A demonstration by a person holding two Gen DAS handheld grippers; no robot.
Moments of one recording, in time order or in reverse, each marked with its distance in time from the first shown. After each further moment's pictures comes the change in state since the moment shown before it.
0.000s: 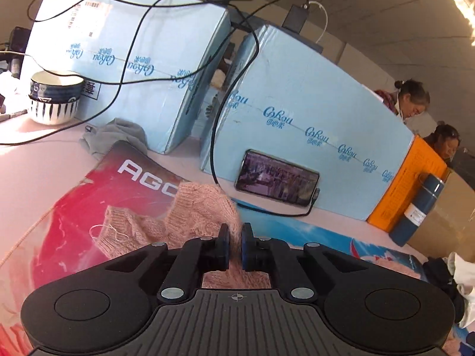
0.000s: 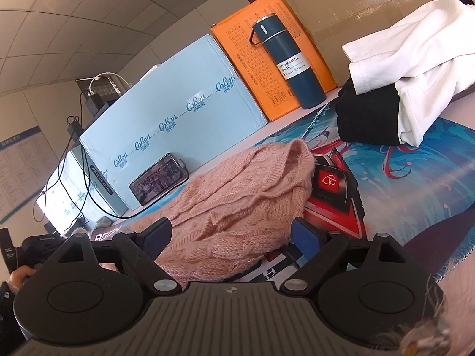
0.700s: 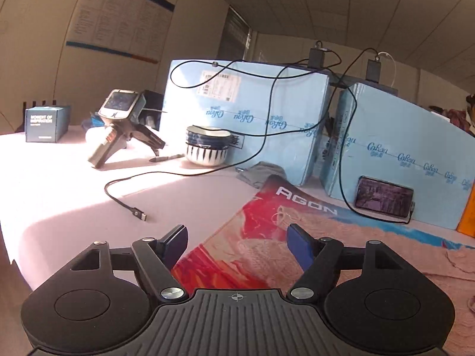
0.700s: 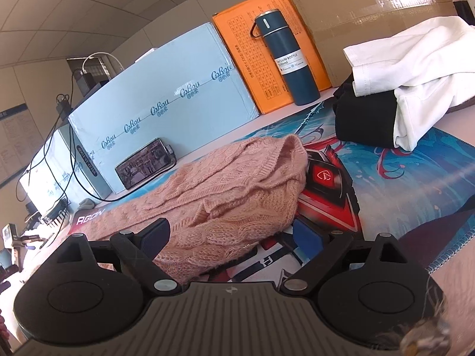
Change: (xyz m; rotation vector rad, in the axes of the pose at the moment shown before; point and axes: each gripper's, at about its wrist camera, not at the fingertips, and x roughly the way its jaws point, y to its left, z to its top) left arm -0.114 0.023 -0.041 0.131 -0.158 0.401; right arm 0.002 0.020 -0.004 -0.114 0.052 -0.091
